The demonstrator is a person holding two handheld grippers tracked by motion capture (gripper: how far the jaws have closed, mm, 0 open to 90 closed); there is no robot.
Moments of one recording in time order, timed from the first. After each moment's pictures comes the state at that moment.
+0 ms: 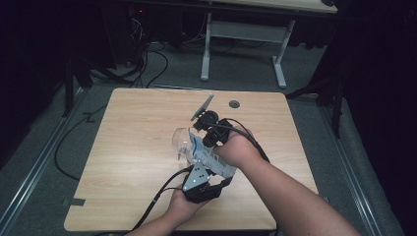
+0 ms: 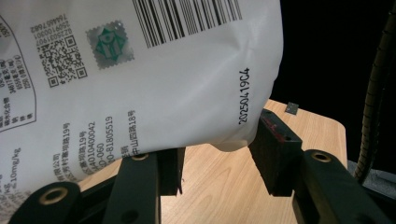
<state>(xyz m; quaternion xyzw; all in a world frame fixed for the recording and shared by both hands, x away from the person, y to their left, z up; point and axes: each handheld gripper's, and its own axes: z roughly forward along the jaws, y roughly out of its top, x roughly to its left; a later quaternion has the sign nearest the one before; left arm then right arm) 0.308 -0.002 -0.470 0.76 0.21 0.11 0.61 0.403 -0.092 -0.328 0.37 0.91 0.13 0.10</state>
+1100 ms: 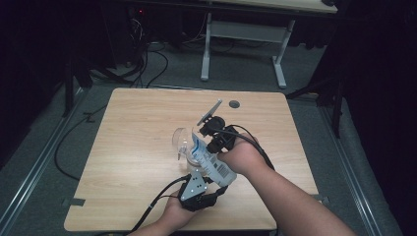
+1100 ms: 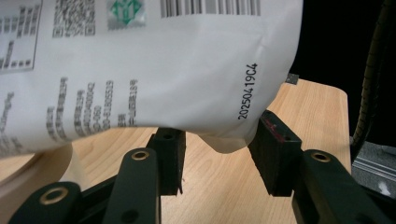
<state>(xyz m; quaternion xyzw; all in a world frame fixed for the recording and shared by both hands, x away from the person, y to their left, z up) 0.297 0.007 -0.492 0.78 0.19 0.12 0.58 0.389 -0.106 -0.334 0.40 0.90 0.14 0.08</state>
